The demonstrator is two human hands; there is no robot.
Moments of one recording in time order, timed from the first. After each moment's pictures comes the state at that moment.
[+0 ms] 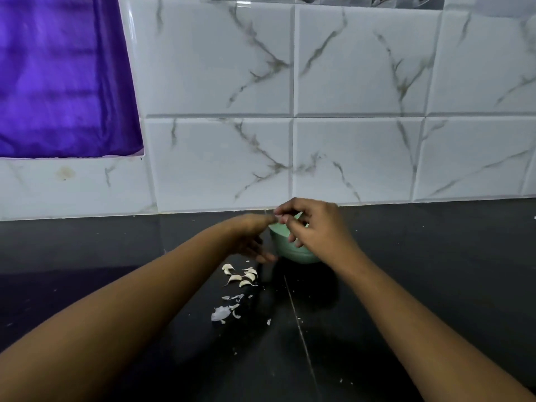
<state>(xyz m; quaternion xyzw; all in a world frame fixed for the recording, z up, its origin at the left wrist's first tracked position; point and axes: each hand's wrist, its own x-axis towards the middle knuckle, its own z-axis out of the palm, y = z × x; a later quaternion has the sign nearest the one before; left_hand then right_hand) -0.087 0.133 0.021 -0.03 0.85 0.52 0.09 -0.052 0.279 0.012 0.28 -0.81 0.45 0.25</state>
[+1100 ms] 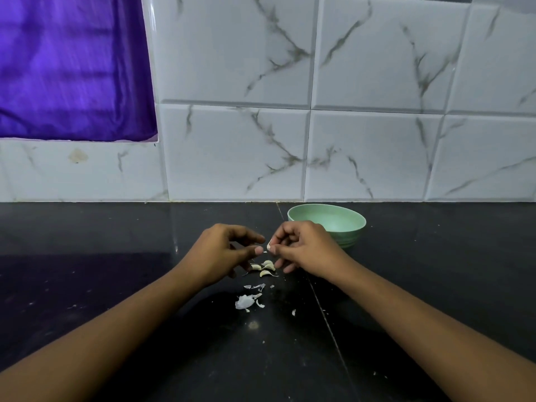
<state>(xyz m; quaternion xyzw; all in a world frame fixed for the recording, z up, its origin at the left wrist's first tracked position) -0.022 0.055 -0.023 0.14 0.87 0.45 -0.13 -0.055 0.235 -0.022 0.26 -0.83 0.50 0.03</state>
